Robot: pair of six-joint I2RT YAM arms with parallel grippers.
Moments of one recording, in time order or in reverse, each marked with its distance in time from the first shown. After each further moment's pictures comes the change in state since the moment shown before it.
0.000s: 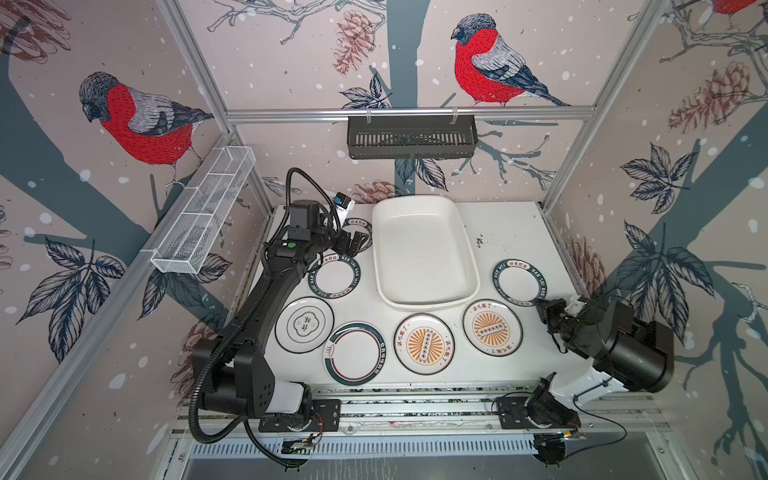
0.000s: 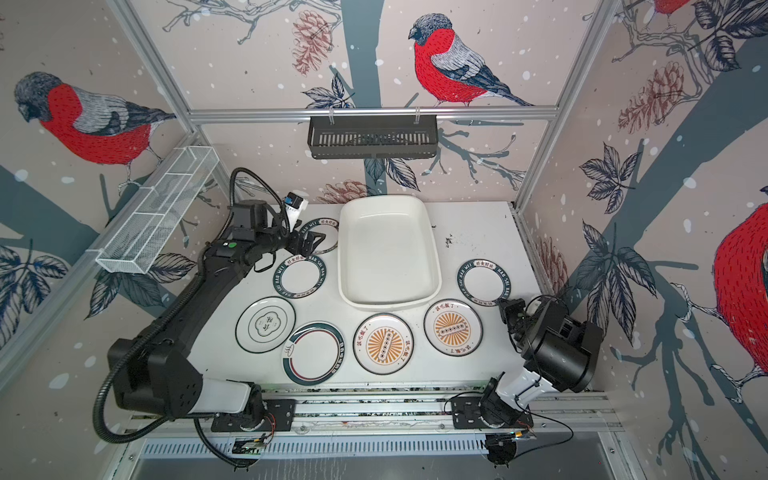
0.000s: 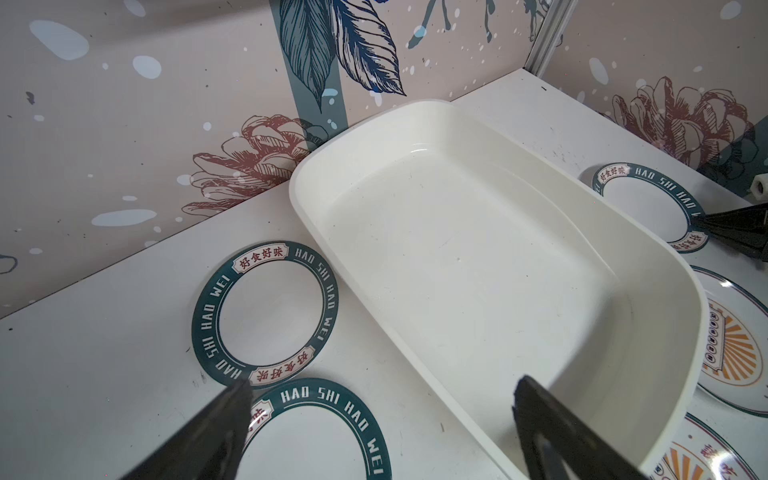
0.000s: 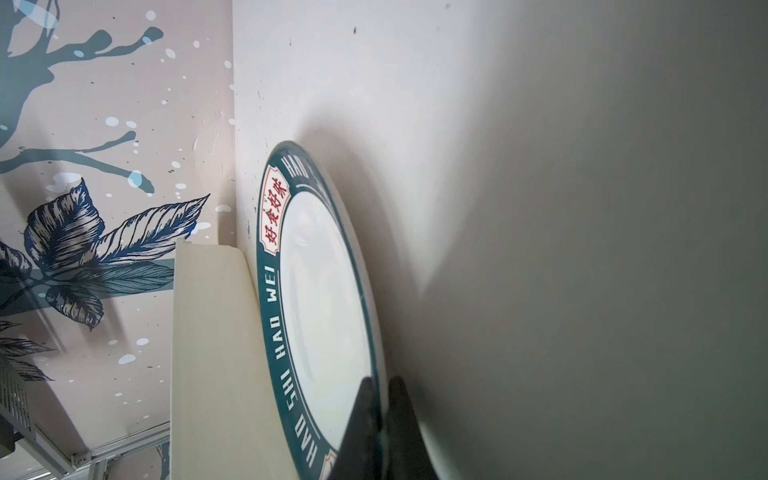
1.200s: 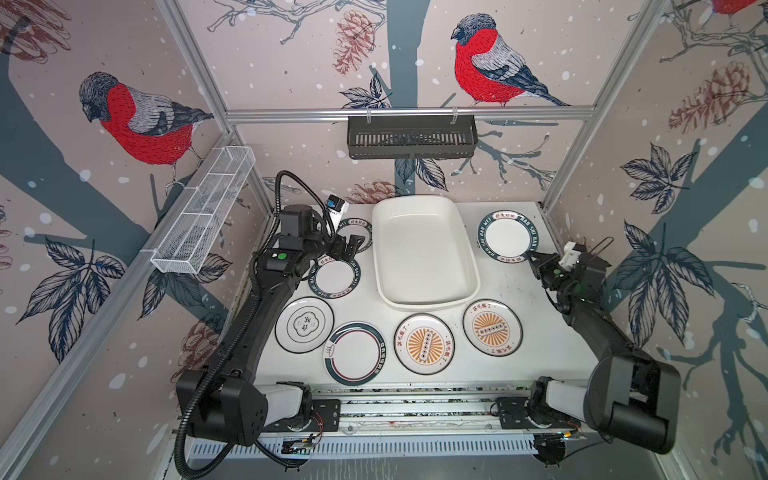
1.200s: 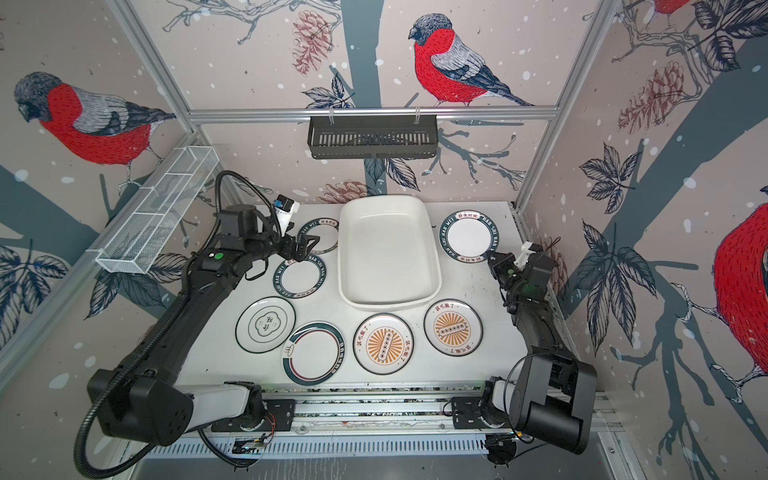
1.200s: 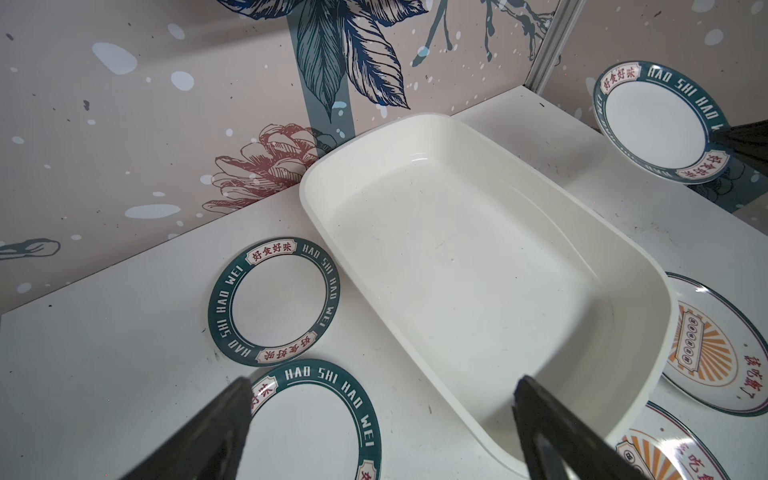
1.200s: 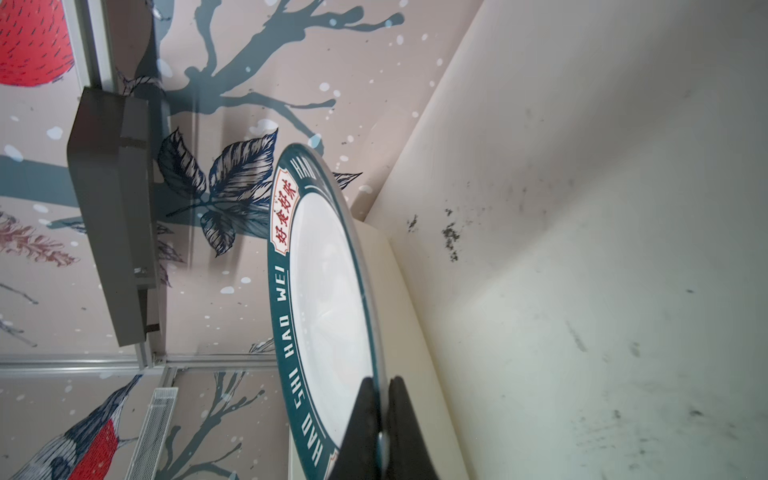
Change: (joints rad) left arm 0.000 -0.133 -0.049 -0.045 -0.027 -0.036; right arm 0.358 -0.352 0.317 -0.269 0.118 0.138
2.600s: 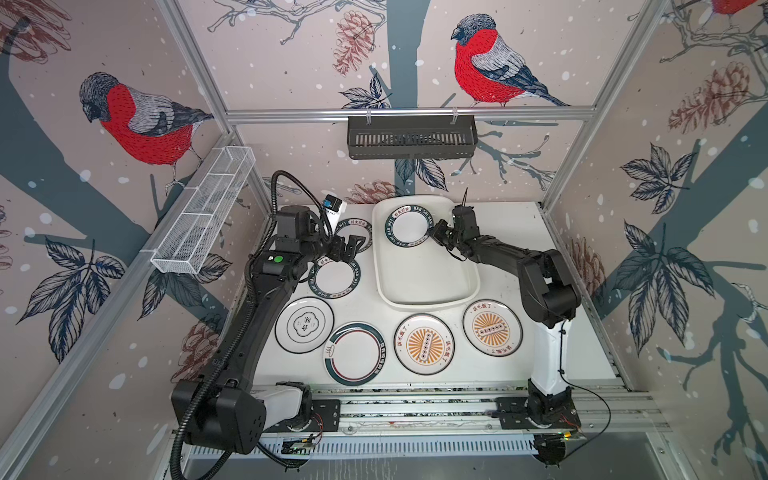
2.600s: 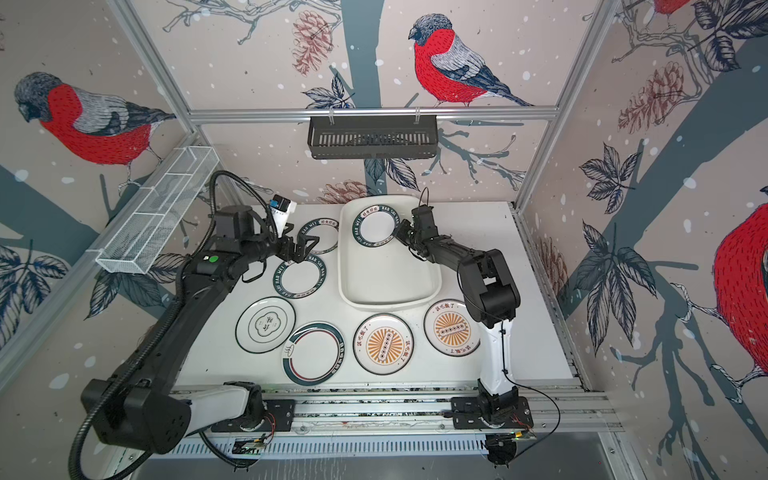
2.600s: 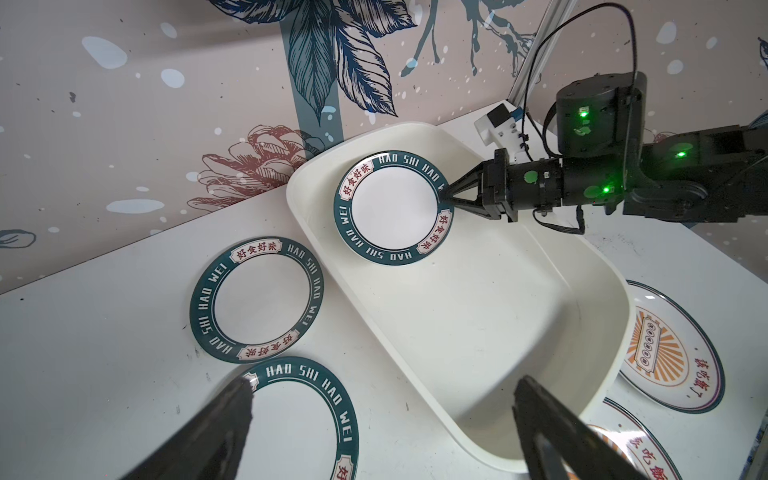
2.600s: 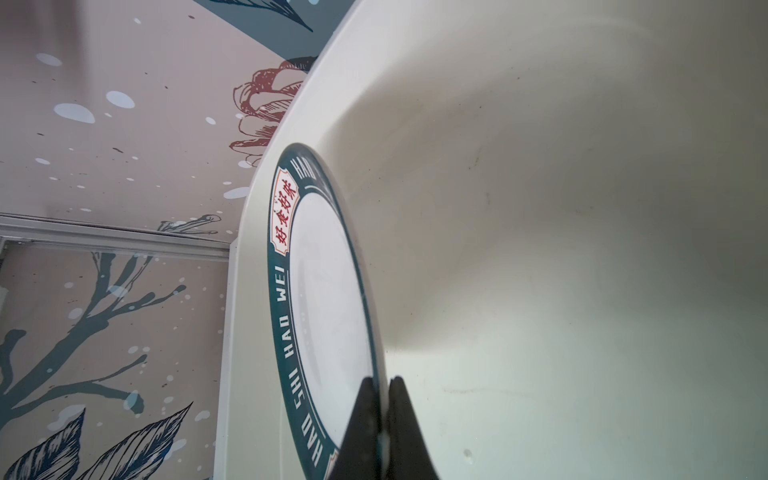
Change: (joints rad) left arm 0.000 -0.027 0.013 -0.031 0.037 -0.050; right arm 0.671 0.866 0.828 -0.168 0.353 -0.060
